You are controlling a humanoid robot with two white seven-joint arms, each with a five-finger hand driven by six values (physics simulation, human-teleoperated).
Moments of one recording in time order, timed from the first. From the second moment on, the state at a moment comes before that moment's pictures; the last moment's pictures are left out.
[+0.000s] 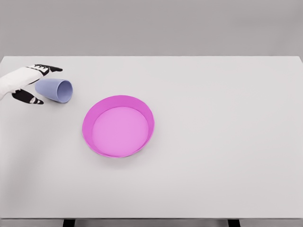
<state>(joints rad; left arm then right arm) -0.65 0.81 -0.62 -0.98 -0.32 -0.61 -0.23 0.02 0.00 0.02 0.09 -0.11 -0.24 -0.01</state>
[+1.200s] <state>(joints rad) -0.69 0.71 -0.62 -0.86 -0.40 -0.61 -0.24 0.02 0.00 0.02 0.09 -0.11 -0.24 -0.01</state>
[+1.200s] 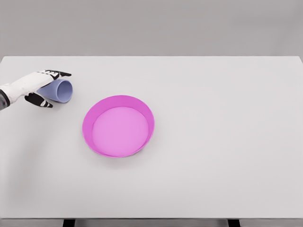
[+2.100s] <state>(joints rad) -0.71 0.70 -0.62 -0.85 -0.49 -0.61 -0.24 0.02 0.00 0.02 0.09 -0.11 -0.24 -0.01</state>
